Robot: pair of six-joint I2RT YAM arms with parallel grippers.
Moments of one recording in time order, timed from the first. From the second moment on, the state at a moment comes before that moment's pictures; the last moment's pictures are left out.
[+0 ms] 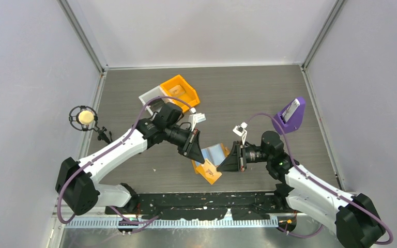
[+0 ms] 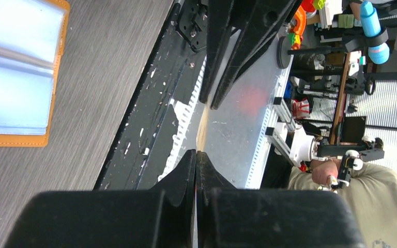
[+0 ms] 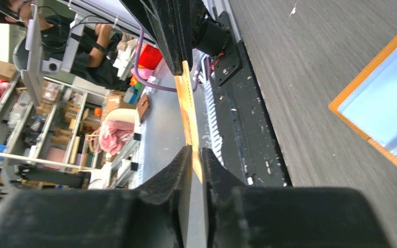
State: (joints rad) left arm -0.71 1.29 1.01 -0.56 0.90 -0.37; right arm 0.56 0.85 0.30 0.37 -1.03 0.77
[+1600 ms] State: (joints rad) left arm -0.36 1.59 1.38 -0.31 -0.21 -0.79; right arm 0.55 0.46 0.46 -0.28 -0.43 0.55
